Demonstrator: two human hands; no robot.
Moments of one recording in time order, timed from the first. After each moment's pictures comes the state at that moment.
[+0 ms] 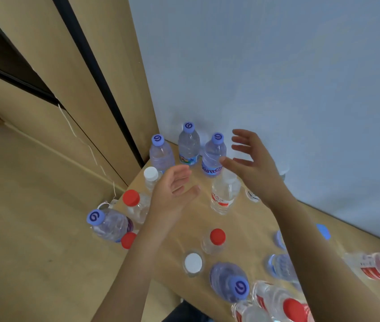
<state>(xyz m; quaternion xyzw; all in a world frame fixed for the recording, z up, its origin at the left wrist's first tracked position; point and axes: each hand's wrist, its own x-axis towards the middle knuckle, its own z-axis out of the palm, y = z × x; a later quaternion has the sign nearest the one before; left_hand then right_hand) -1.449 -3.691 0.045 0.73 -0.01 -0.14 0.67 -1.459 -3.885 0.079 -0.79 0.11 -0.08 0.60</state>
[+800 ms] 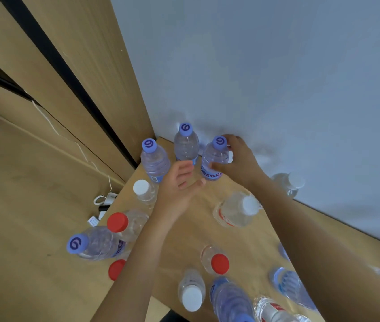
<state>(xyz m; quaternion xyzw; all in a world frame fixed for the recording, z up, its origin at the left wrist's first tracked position) -1.387 -3.723 0.004 0.74 0.03 -0.19 0.65 -1.371 -3.903 0.004 -0.88 0.11 0.01 0.46</state>
